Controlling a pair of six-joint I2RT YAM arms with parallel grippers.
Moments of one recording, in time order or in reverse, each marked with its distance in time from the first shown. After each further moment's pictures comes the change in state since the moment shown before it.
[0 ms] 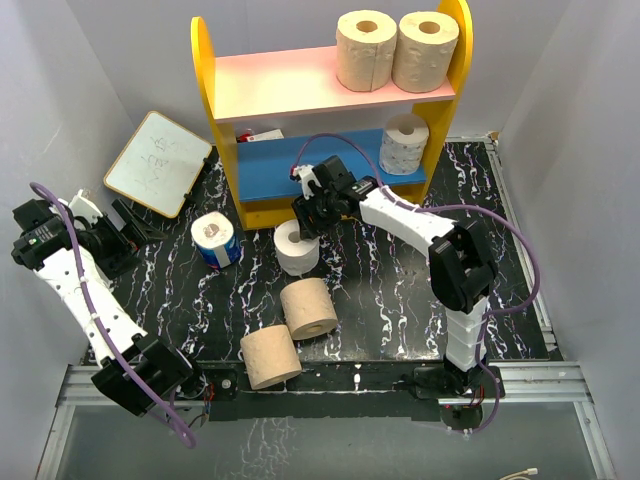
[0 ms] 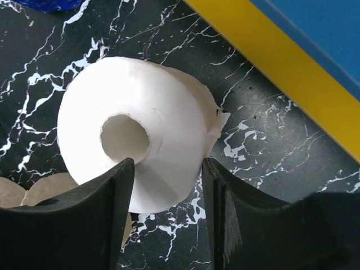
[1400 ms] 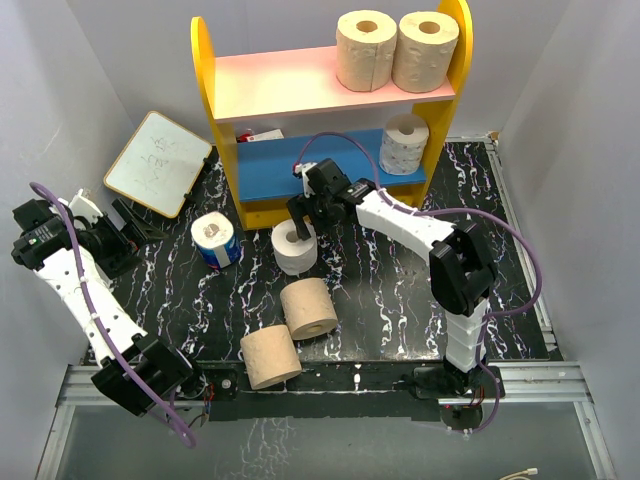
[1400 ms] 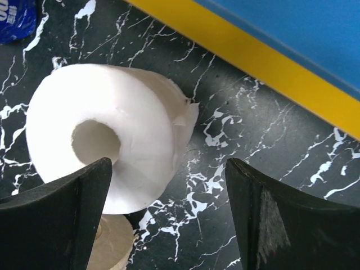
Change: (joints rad) left arm 0.000 0.000 0.000 0.000 0.011 0.000; right arm 0.040 -0.015 0.006 -0.016 0.235 0.136
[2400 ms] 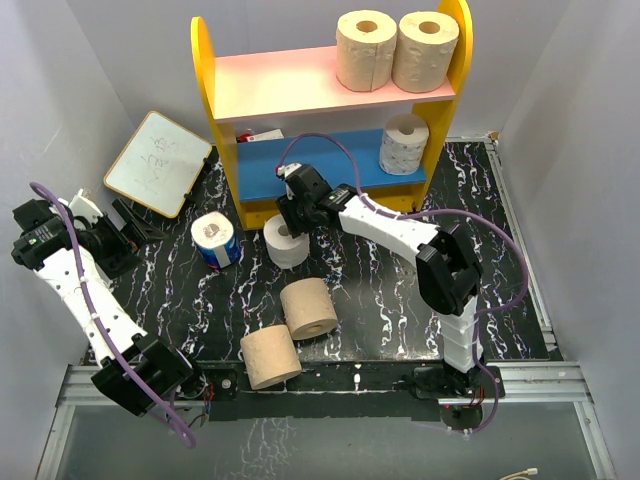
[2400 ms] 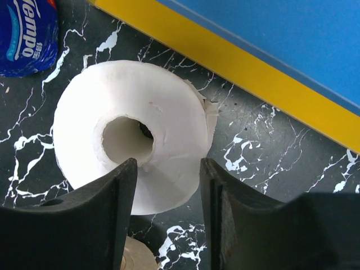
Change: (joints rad) left arm 0.000 0.000 0.000 0.000 0.000 0.000; right arm 0.081 0.065 0.077 0.027 0.099 0.051
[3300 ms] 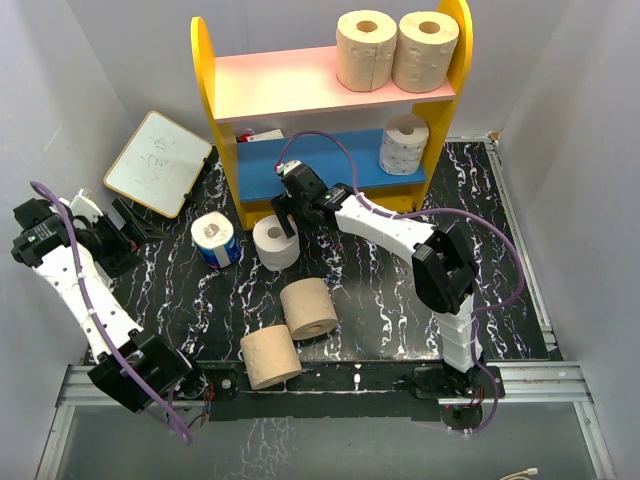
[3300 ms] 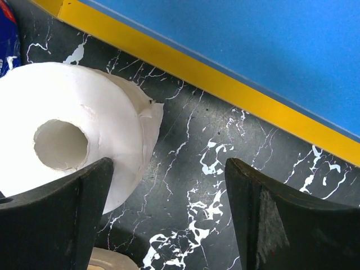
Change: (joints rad) left arm 0.000 0.020 0.000 0.000 0.014 0.004; right arm 0.023 0.025 0.034 -0.006 0.144 -0.018
